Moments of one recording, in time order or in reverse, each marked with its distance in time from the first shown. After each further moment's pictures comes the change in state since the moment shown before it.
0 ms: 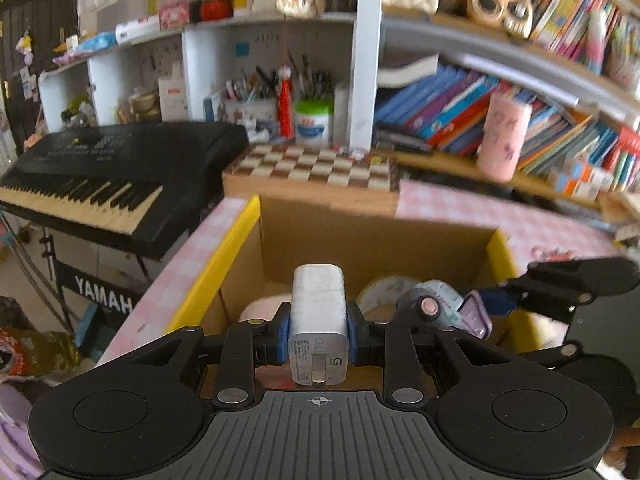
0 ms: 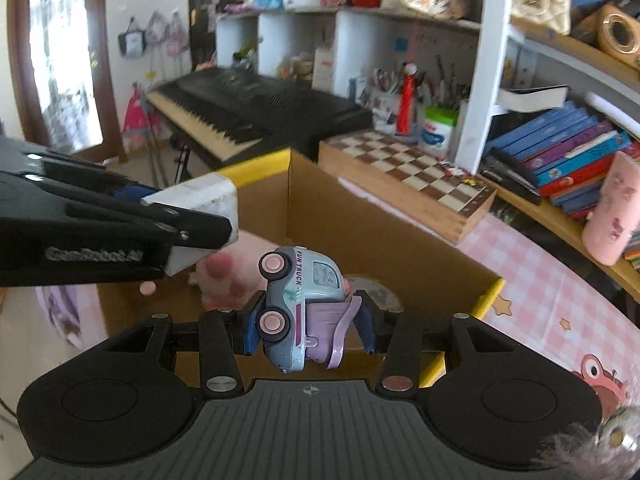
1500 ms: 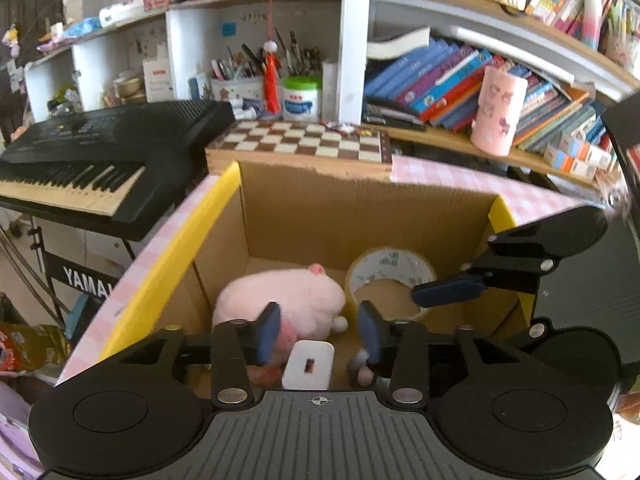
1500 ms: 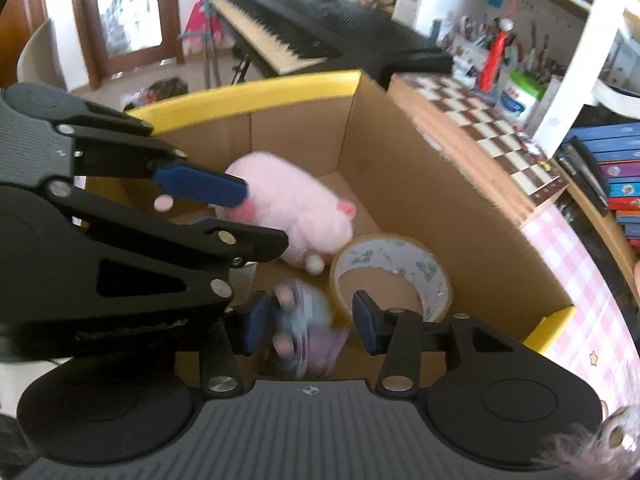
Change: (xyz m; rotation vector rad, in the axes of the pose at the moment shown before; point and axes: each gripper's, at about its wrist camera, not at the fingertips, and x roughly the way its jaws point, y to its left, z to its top) left arm 0.014 -0.005 -0.011 0.008 0.021 -0.032; right arm 0.043 0.006 0.004 -0.196 0.217 0.124
